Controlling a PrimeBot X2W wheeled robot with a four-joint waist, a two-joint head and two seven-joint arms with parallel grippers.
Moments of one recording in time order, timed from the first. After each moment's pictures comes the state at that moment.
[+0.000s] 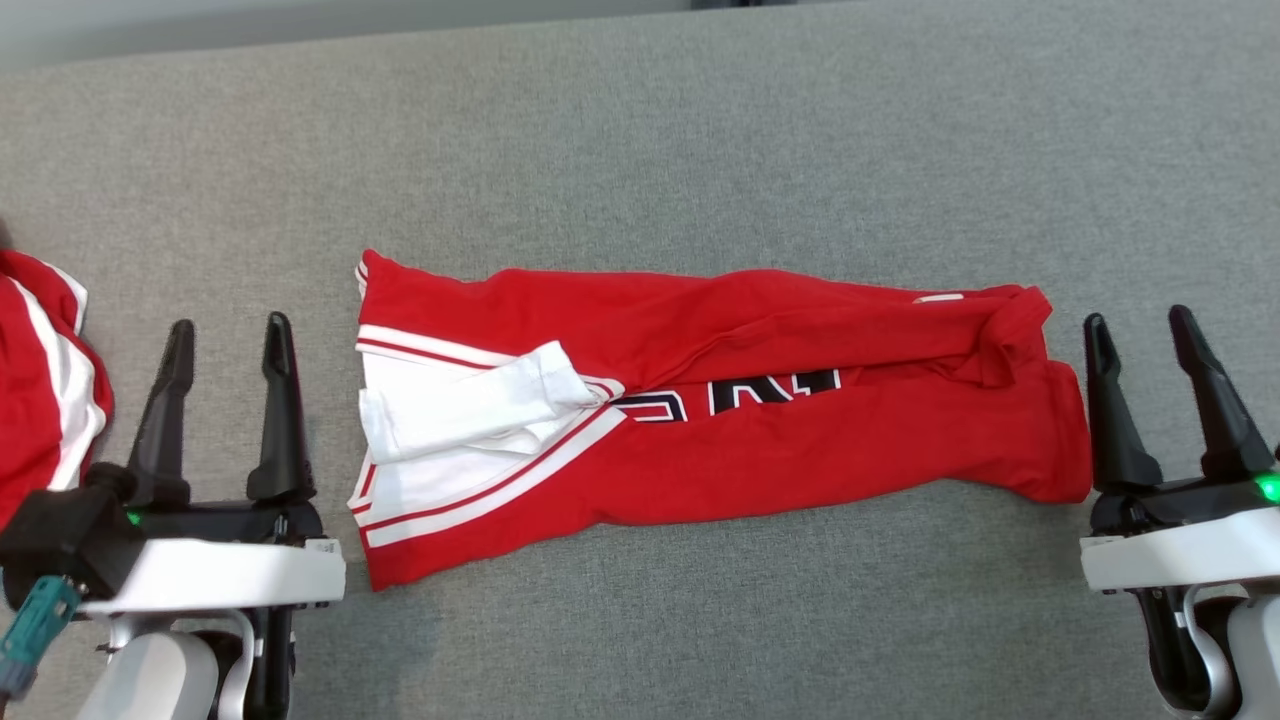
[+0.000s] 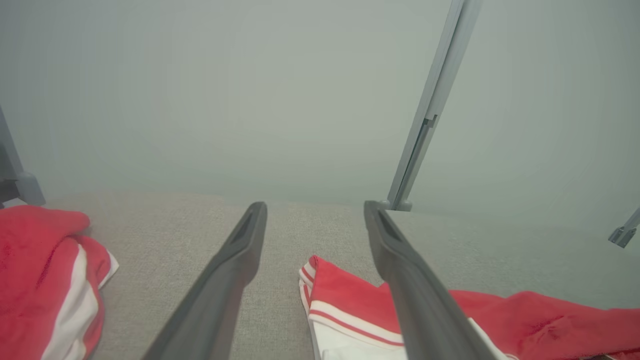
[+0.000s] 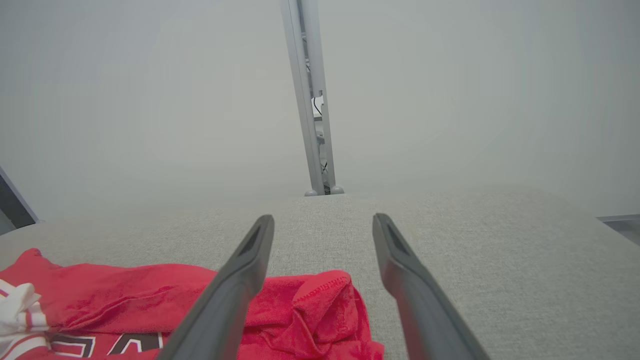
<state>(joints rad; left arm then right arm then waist) -0.14 0.36 -0.26 -0.10 -0.59 0.27 -0.26 -0.18 -0.18 0.03 0.08 0.34 0.13 -0.25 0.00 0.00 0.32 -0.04</state>
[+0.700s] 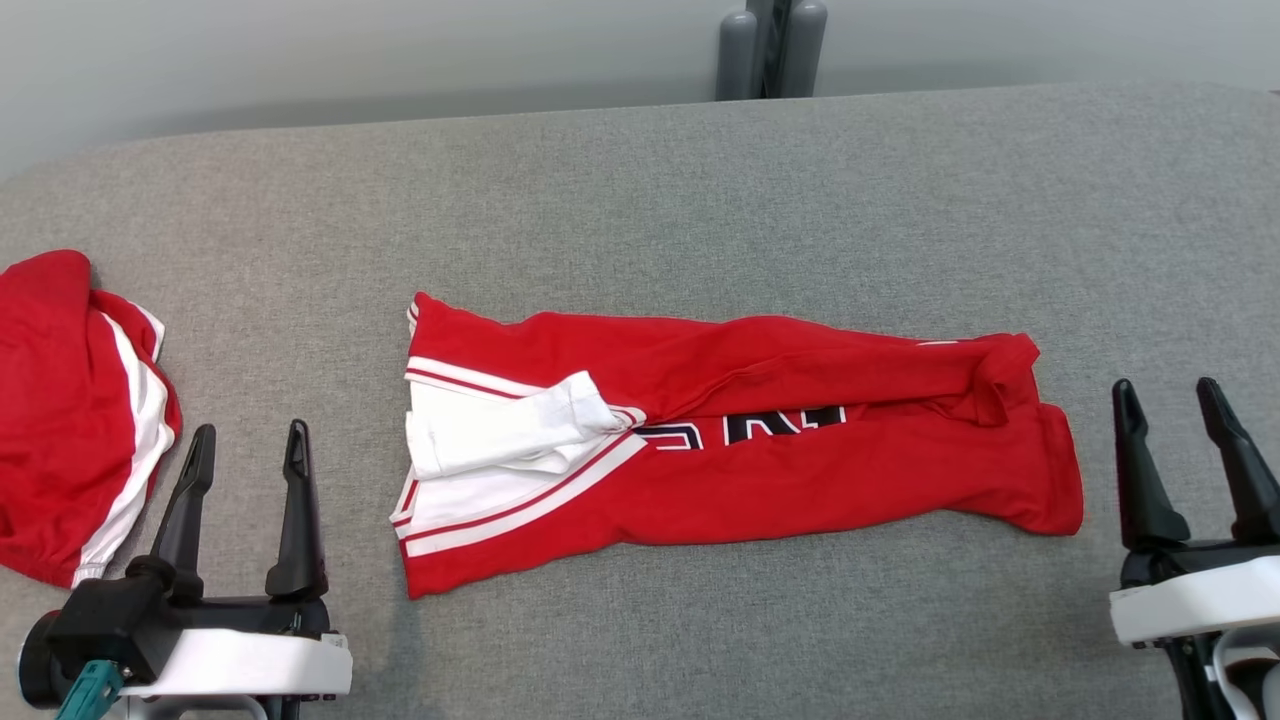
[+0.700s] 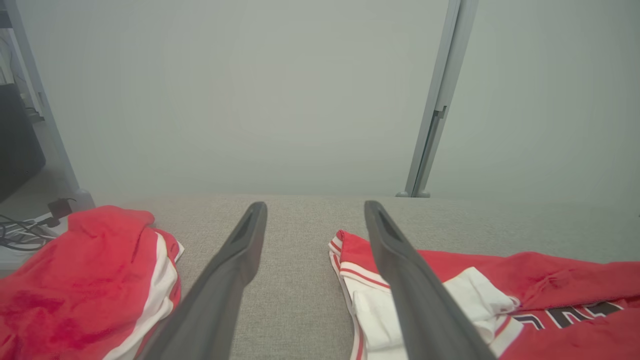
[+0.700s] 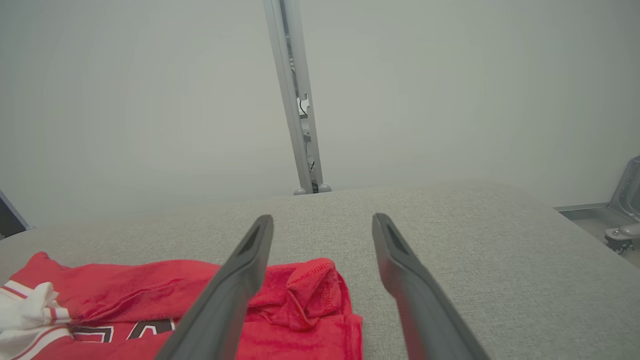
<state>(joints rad) 0.01 0.29 -0.17 -0.08 -0.43 0.19 -0.26 -0.07 -0.13 -0.07 0.02 0.31 0.13 -0.14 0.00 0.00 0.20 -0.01</state>
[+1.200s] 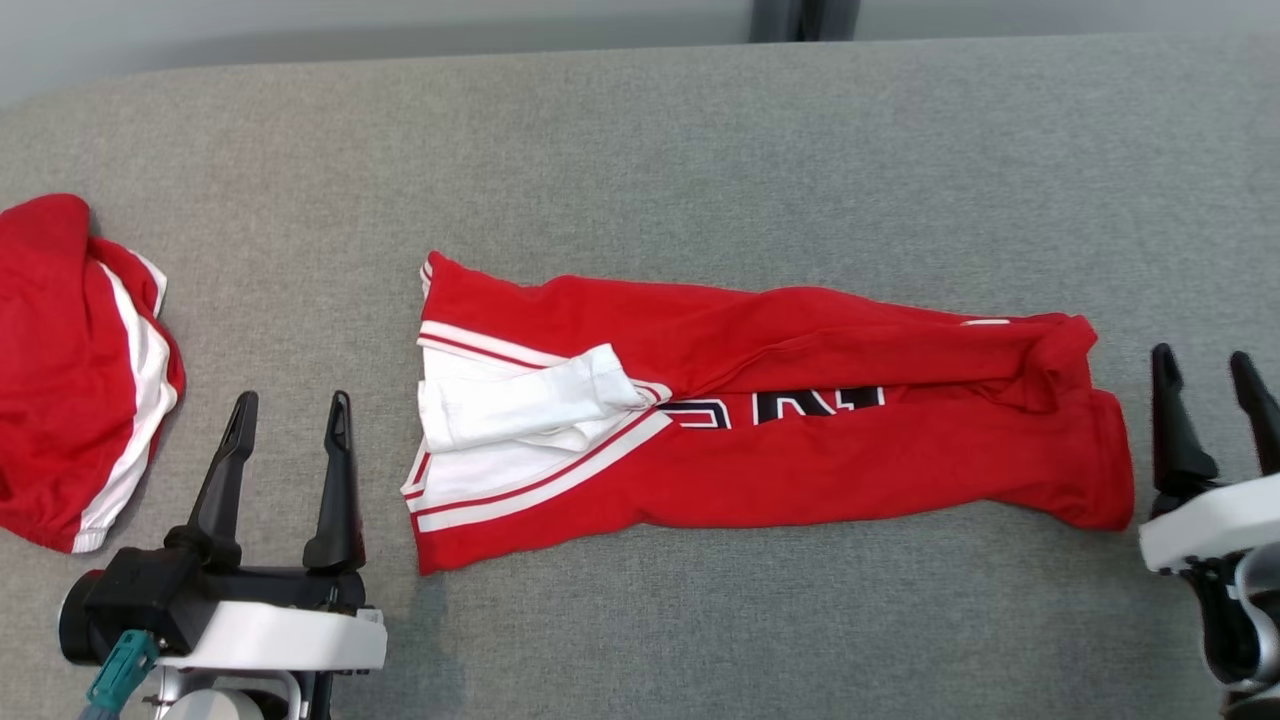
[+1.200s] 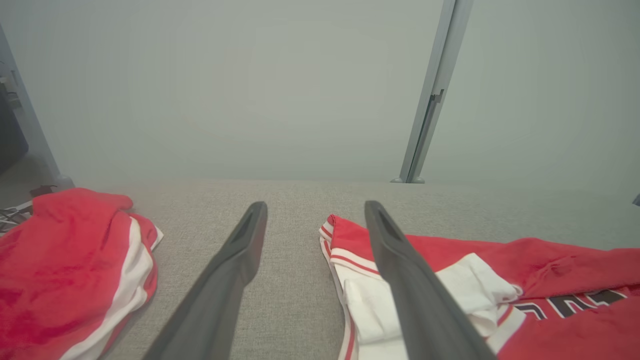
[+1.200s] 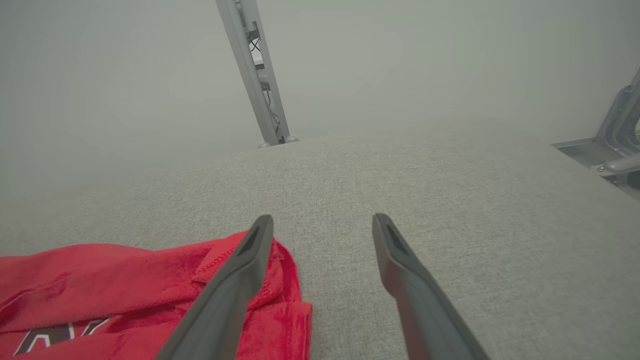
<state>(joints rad) -0.04 0.27 -0.21 -0.07 -0.41 0.18 -0.26 -0.24 -0.19 -0.12 0.29 0.37 0.13 -0.11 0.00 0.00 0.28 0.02</state>
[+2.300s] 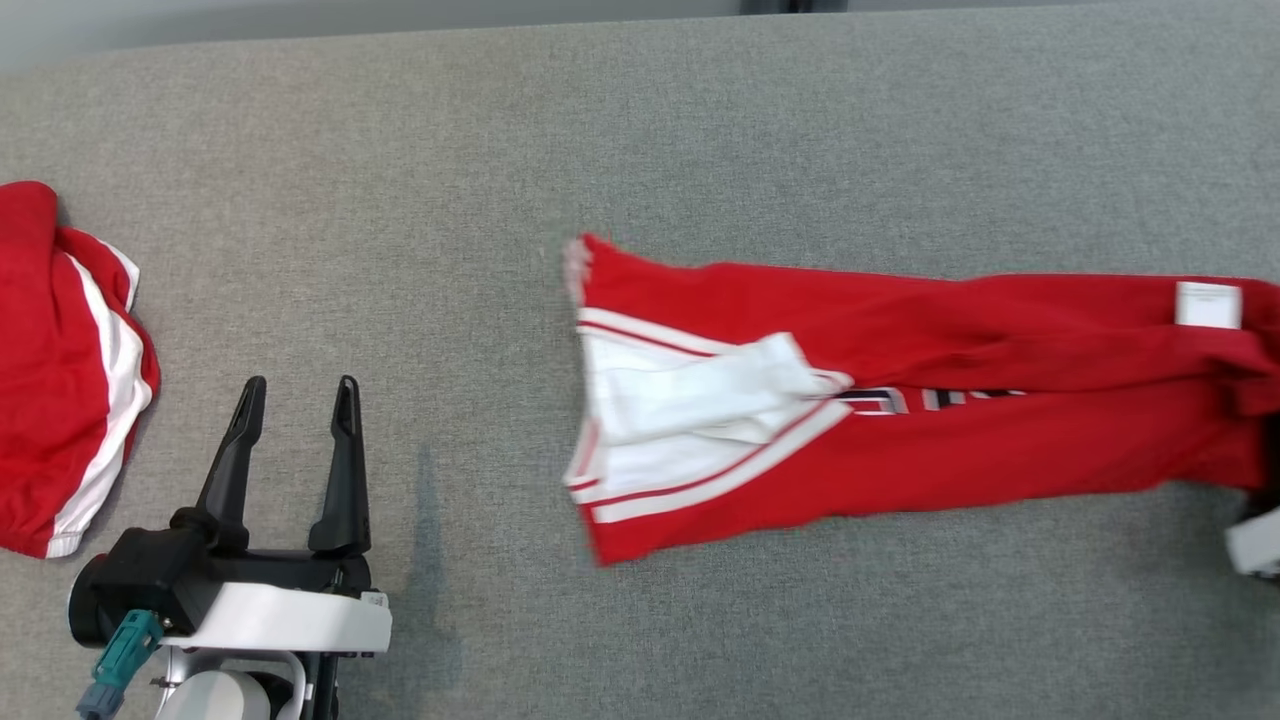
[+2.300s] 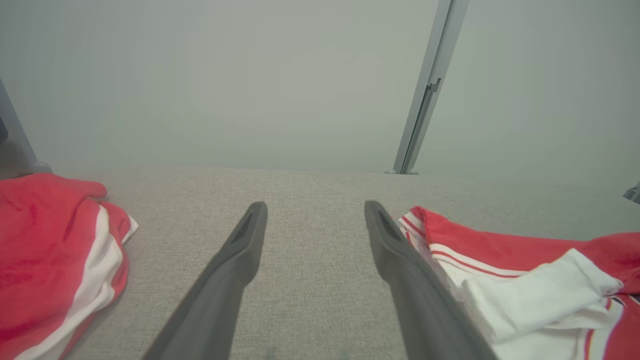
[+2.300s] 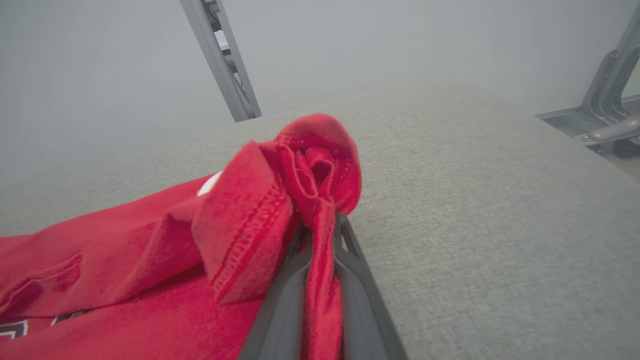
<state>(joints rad) -0.08 0.24 -0.21 -0.03 -0.41 0.15 -0.26 -0.31 -0.39 0.06 0.53 0.62 0.13 -0.25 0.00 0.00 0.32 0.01</state>
